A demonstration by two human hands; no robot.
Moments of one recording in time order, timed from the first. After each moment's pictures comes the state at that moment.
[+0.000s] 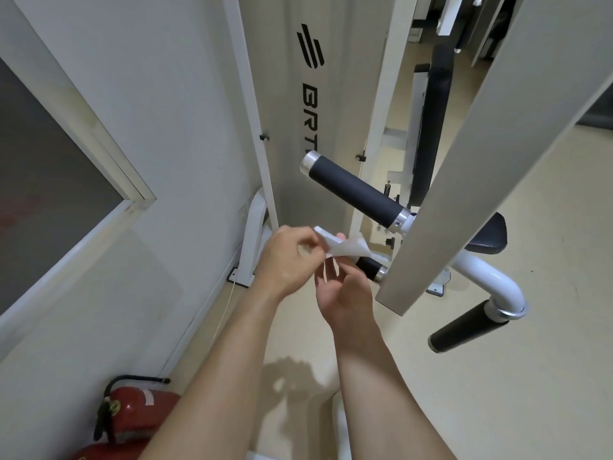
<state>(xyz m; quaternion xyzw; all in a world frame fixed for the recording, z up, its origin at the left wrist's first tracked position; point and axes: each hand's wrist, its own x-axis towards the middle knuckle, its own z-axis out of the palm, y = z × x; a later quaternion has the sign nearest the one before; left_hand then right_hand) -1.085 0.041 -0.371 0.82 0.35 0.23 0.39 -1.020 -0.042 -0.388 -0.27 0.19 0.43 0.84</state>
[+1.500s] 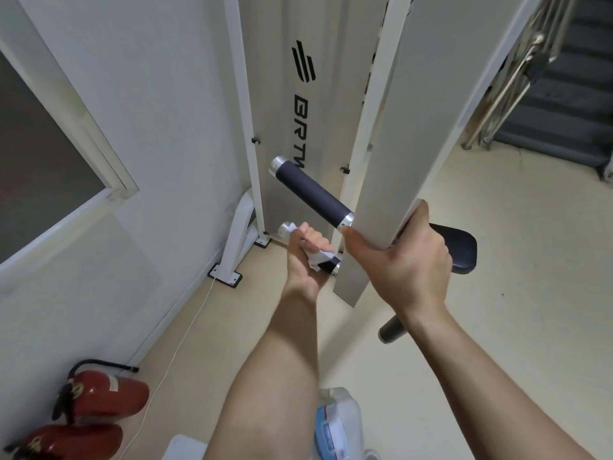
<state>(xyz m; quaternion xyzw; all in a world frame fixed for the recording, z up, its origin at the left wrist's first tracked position) -0.975 -0.008 -0.406 0.02 0.17 0.32 0.93 -0.928 -0.144 -0.259 -0.87 -0.32 -0.02 0.37</state>
